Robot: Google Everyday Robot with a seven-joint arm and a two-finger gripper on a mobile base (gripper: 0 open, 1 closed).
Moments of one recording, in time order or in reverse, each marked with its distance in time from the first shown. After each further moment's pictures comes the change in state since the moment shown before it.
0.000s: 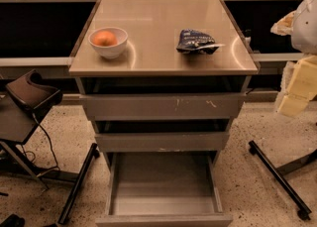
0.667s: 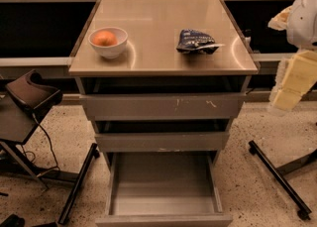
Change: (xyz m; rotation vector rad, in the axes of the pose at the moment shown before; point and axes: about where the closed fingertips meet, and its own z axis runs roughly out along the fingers) arm -0.007 -0.010 0.001 0.024 -0.006 -0.003
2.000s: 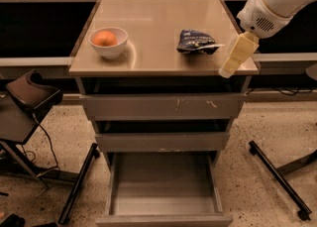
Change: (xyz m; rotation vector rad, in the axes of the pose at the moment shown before) arm -0.042 -0.121 0.095 0.043 -0.167 0.131
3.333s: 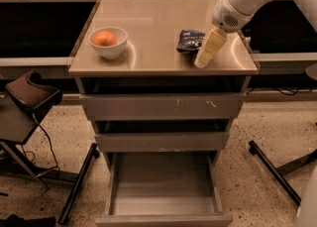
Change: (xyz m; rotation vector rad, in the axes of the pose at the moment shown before) arm -0.049 -0.037 0.064 -0.052 -0.065 -0.041
